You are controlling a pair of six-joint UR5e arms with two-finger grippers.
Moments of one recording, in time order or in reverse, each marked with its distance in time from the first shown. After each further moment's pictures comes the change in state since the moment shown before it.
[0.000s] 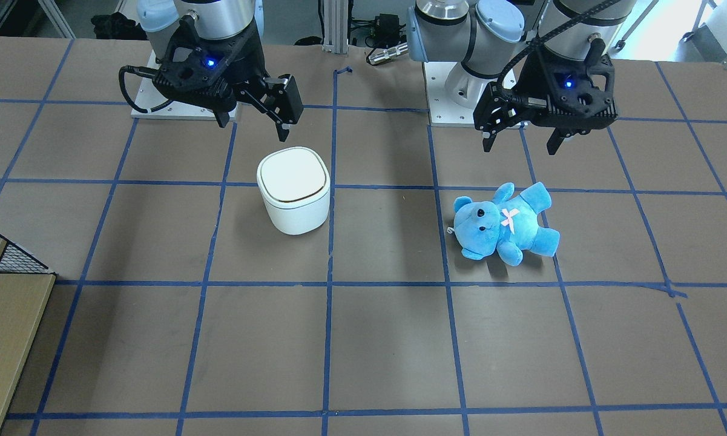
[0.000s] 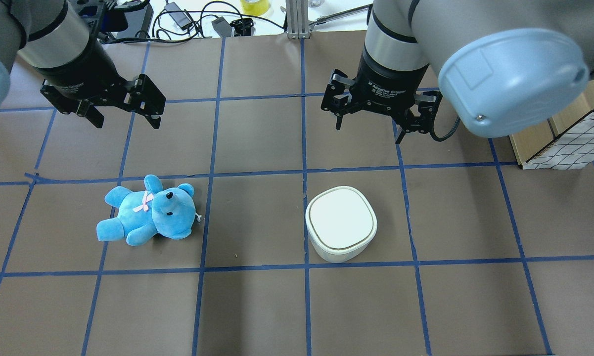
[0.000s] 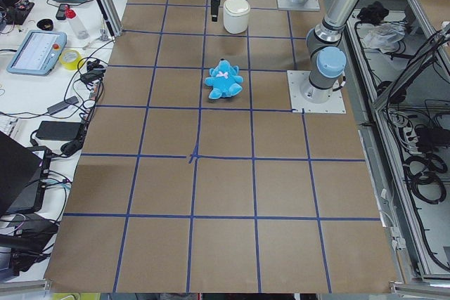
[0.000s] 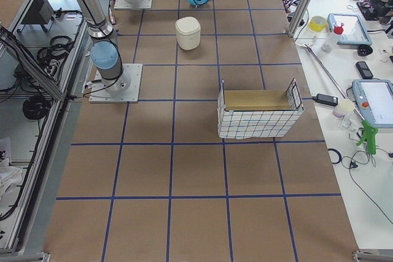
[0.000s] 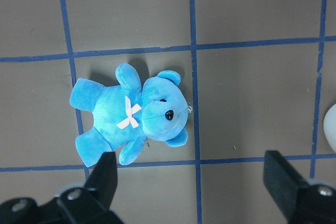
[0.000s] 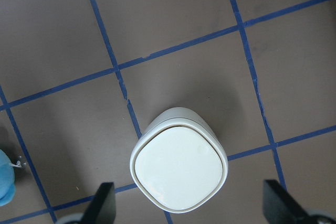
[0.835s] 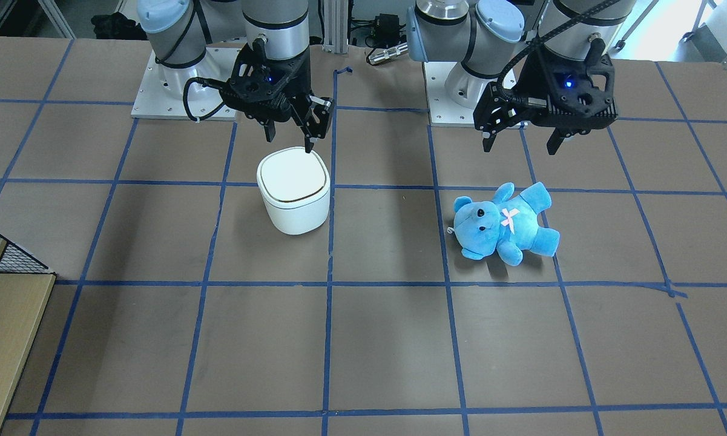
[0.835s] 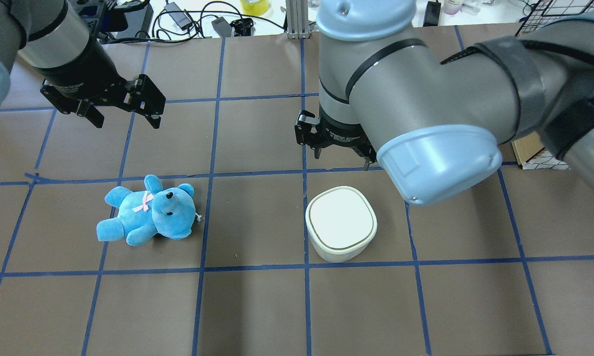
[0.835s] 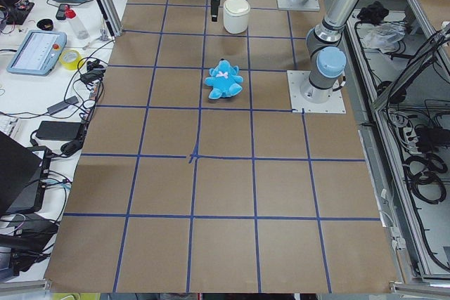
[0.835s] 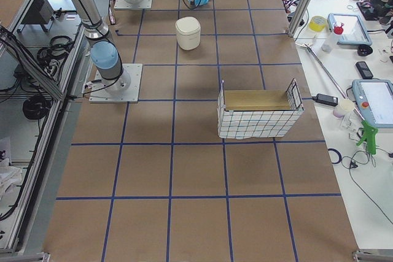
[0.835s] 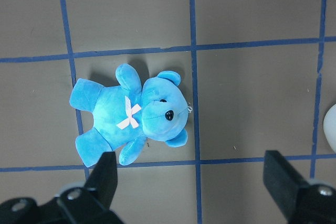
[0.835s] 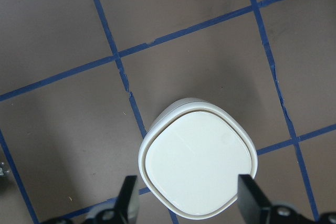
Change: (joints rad) left arm 0.000 0.000 0.000 0.001 0.000 0.000; right arm 0.132 0.001 0.154 -0.170 -0.074 0.143
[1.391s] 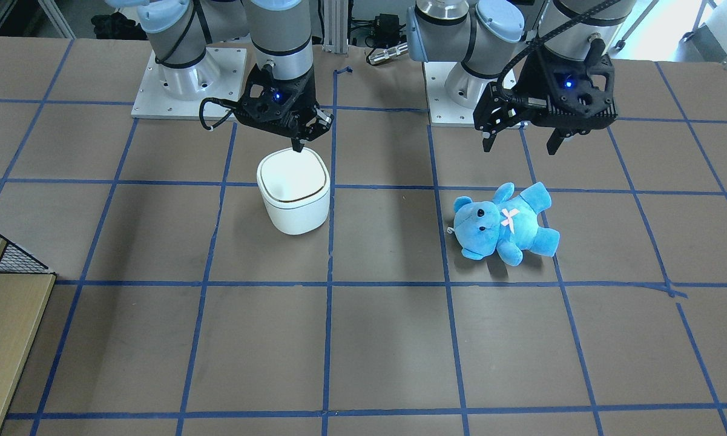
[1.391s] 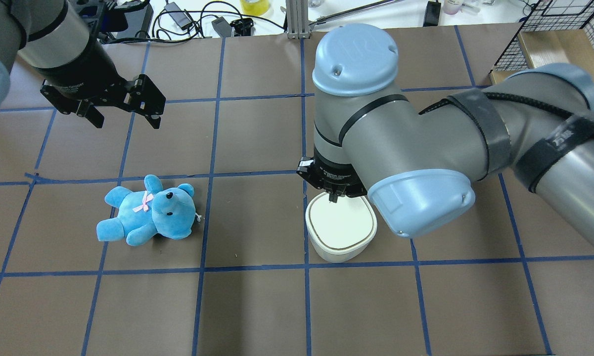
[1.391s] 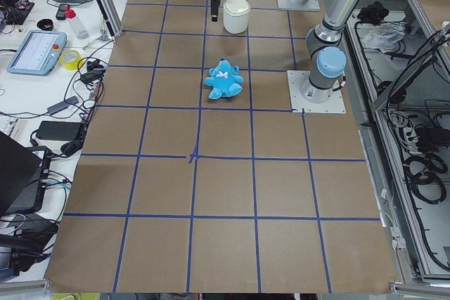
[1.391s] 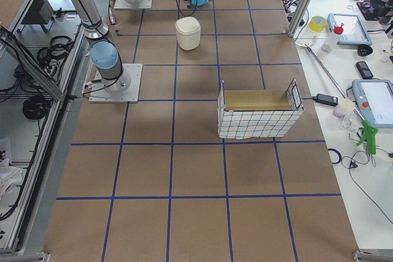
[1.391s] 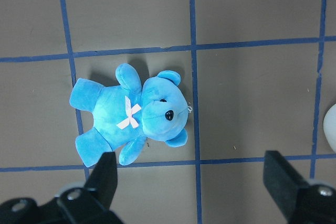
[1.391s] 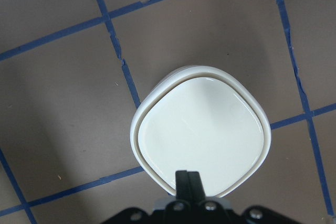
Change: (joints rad) left arm 0.000 0.000 0.000 -0.001 0.000 0.000; right arm 0.003 -0.001 0.112 -0.054 0.063 -0.003
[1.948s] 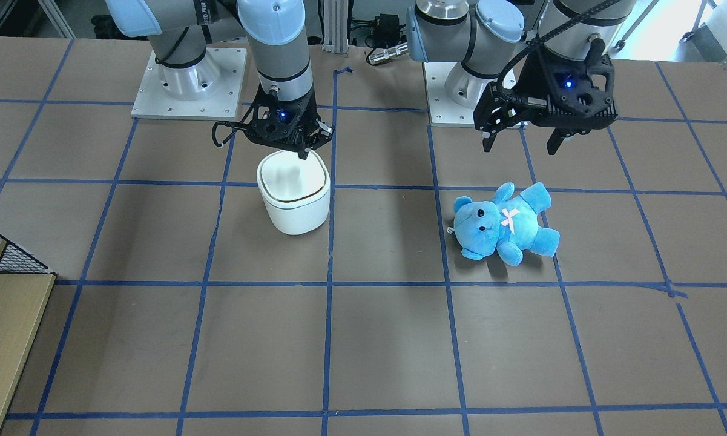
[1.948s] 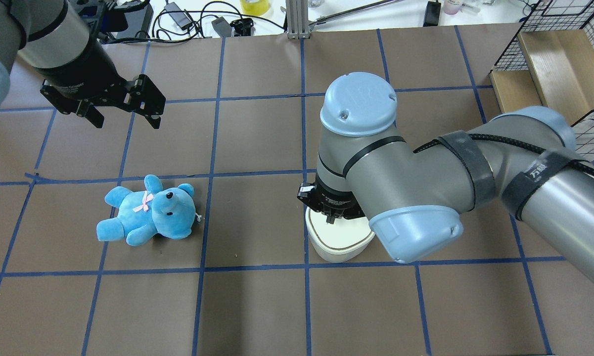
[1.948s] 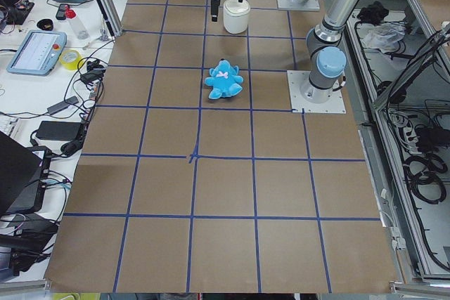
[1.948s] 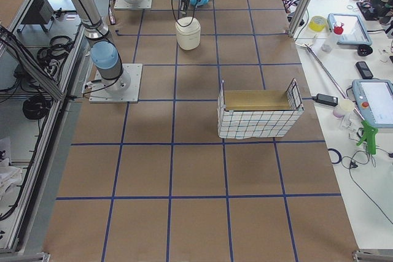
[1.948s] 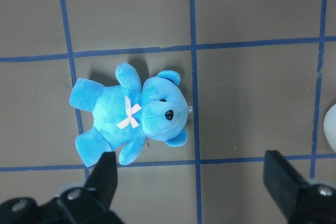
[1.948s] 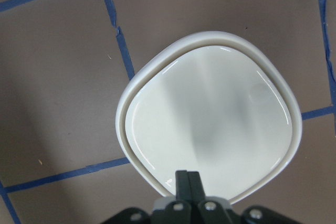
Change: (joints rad) left arm 0.000 0.000 0.000 0.000 0.000 0.000; right arm -0.005 0.001 0.109 -0.082 0.043 -0.060
